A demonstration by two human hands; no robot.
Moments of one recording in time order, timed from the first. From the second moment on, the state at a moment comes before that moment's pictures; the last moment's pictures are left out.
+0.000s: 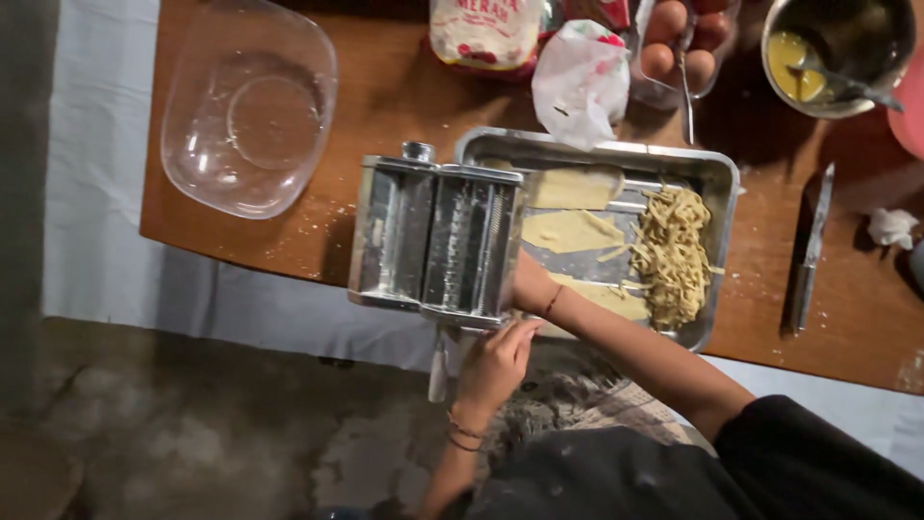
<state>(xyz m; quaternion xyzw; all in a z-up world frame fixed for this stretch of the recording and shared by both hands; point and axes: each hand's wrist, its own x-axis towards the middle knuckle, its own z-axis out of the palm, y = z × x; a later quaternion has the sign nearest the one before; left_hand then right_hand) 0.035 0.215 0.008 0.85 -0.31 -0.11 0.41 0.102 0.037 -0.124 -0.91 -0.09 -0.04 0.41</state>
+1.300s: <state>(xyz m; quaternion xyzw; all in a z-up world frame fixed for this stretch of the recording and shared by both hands) 0.020 0.158 -0.033 0.48 0.09 -0.38 0.79 0.012 -0.013 0.012 -0.53 0.23 0.07 0.81</state>
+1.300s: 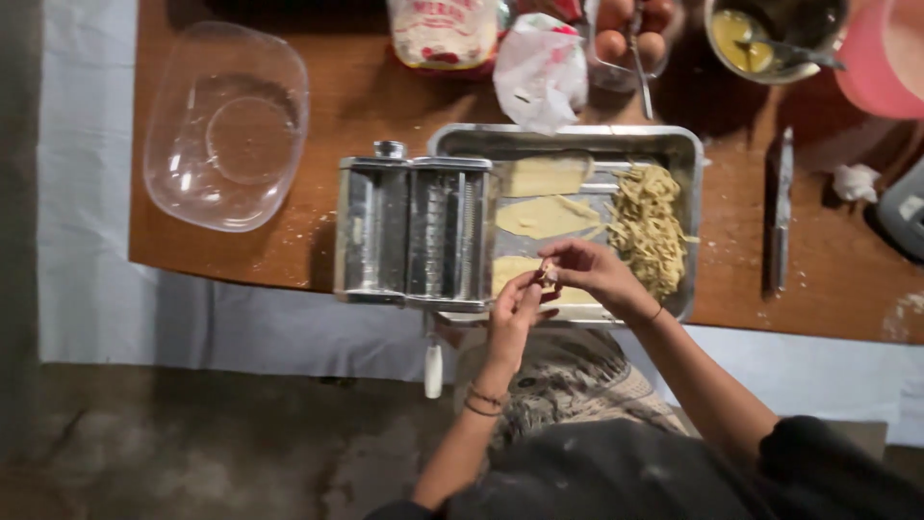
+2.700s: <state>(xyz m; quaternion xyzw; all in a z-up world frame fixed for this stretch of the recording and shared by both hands) 0.003 0.048 0.009 0.52 0.00 -0.36 0.77 -0.086 -0.108 0.036 -0.52 0.27 -0.07 0.81</state>
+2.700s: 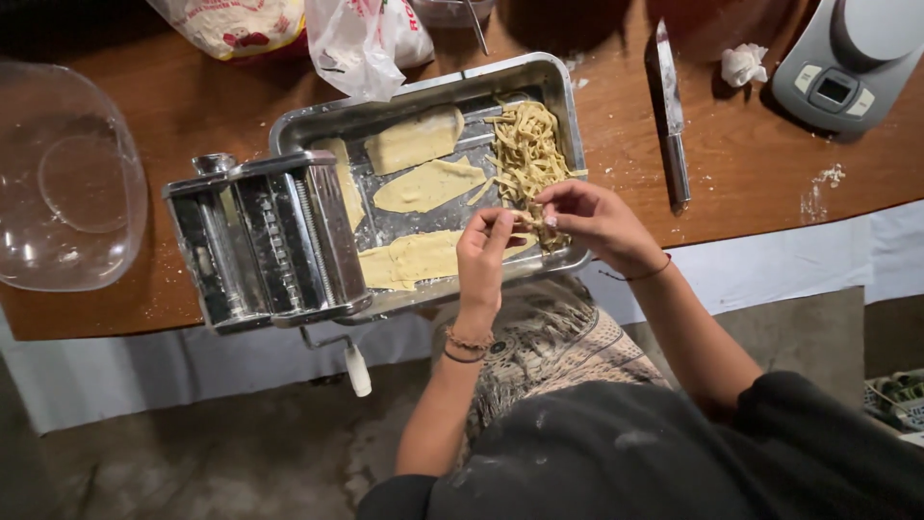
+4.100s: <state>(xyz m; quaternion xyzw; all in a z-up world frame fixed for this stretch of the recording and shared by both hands) 0.003 0.041 0.000 0.41 0.00 -0.48 0.77 -0.078 -0.101 0.058 -0.61 0.27 -0.06 0.74</state>
